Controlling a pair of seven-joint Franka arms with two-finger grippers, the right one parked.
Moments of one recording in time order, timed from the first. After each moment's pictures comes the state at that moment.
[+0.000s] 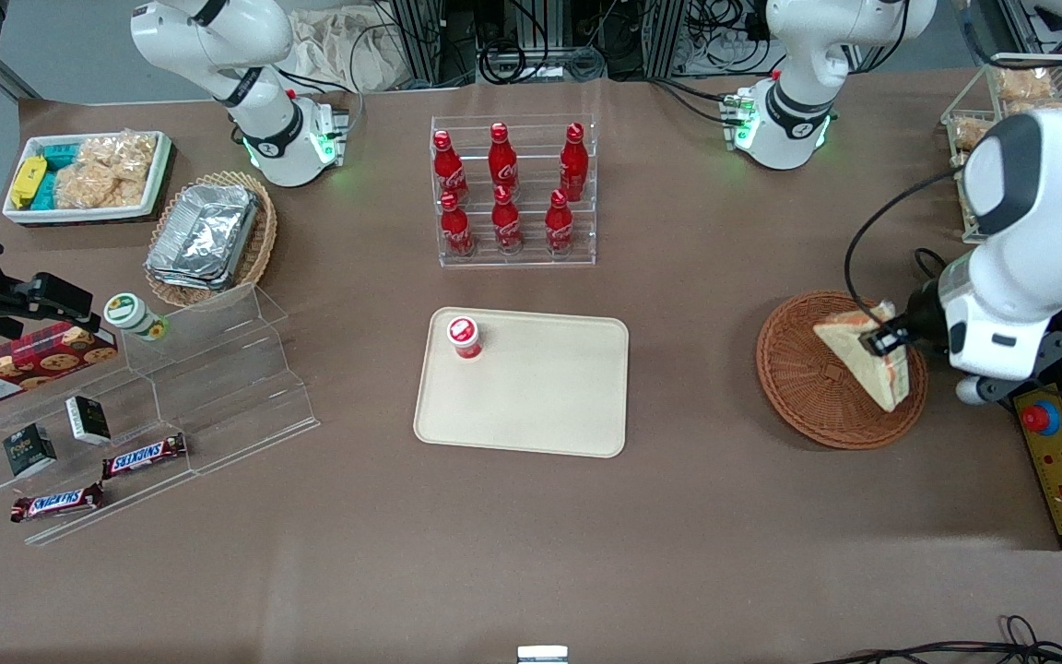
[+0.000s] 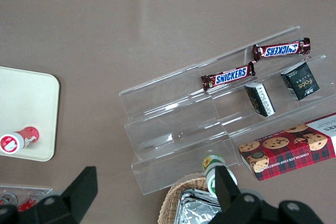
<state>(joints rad) -0.12 0.11 0.01 -1.70 -0.04 1.75 -0.60</state>
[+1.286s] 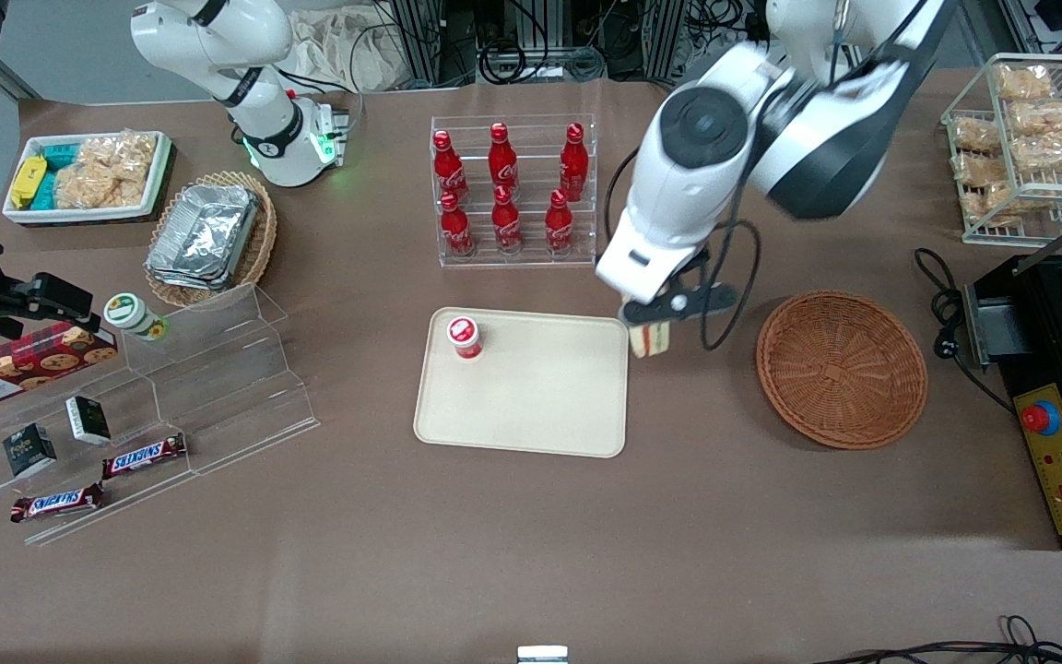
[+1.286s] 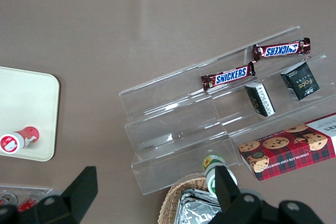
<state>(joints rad) -0.16 0.39 -0.59 -1.49 0.17 1.75 -0.92</state>
